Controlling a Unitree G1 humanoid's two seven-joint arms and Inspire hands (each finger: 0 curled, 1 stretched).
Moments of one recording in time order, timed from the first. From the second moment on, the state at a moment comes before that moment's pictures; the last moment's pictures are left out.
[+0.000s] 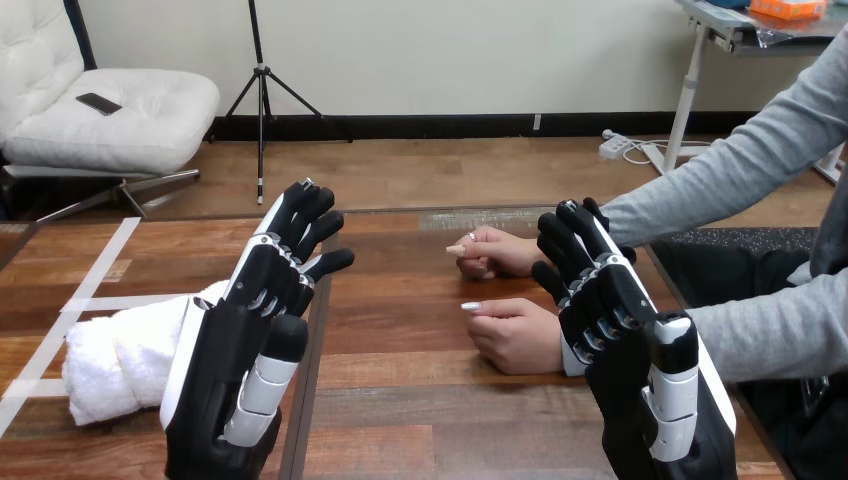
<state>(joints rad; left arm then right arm) 0.27 0.04 -0.03 0.03 -0.19 -0.76 -0.32 0.35 -0.08 0.10 -0.13 0.32 -0.52 0.41</state>
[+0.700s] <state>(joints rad) 0.27 0.04 -0.03 0.03 -0.19 -0.76 -0.32 0.35 -0.08 0.10 -0.13 0.32 -0.52 0.41</state>
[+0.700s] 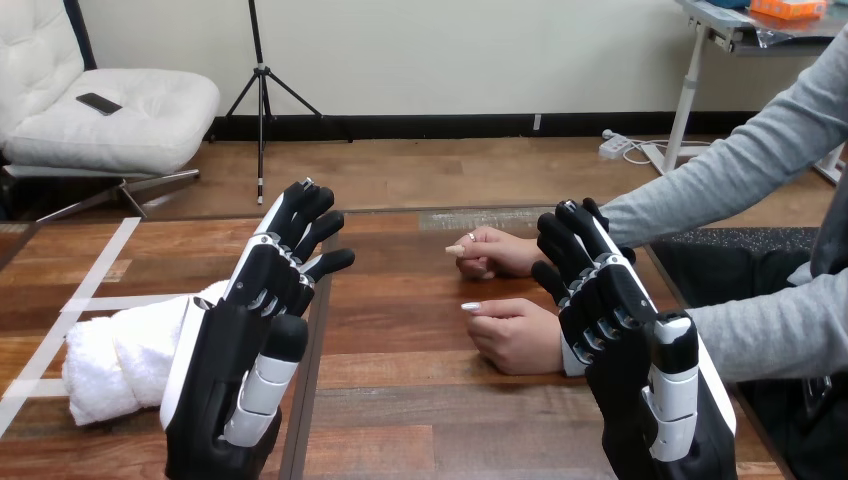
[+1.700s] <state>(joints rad) 0.25 0.06 0.04 0.10 0.02 -0.84 -0.21 0.35 -0.08 0.10 -0.13 0.32 -0.52 0.41</state>
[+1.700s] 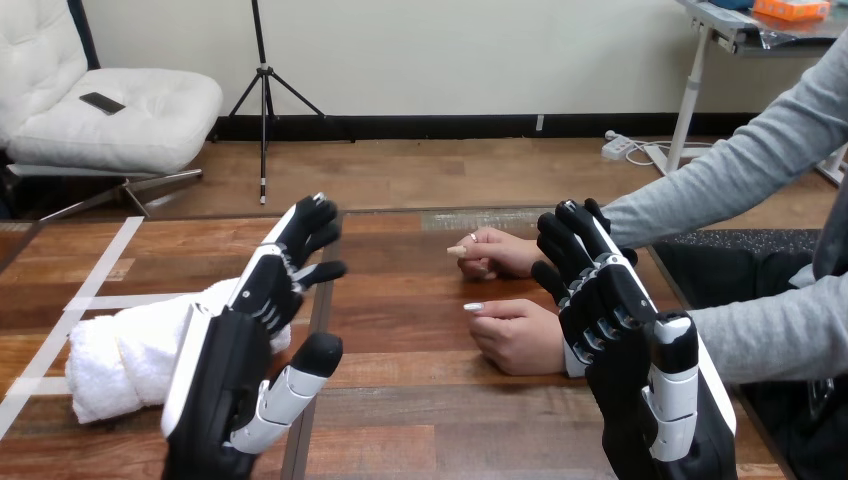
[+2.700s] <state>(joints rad) 0.08 0.21 0.15 0.17 0.20 -0.84 -0.07 0.35 -0.08 0.10 -0.13 0.31 -0.52 0.41</state>
